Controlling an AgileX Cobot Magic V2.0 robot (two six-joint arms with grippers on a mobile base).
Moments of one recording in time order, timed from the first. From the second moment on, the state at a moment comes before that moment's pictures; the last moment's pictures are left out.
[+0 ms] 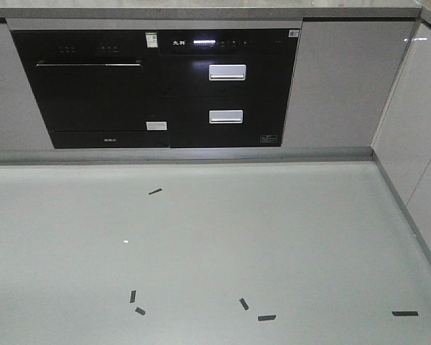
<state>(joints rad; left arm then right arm) 0.01 -0.01 0.03 -0.03 0.12 0.06 -0.03 -0.01 0.03 -0.02 -0.01 0.03</state>
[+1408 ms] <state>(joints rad) 0.01 -0.01 0.03 -0.03 0.12 0.06 -0.03 -0.01 0.03 -0.02 -0.01 0.03</state>
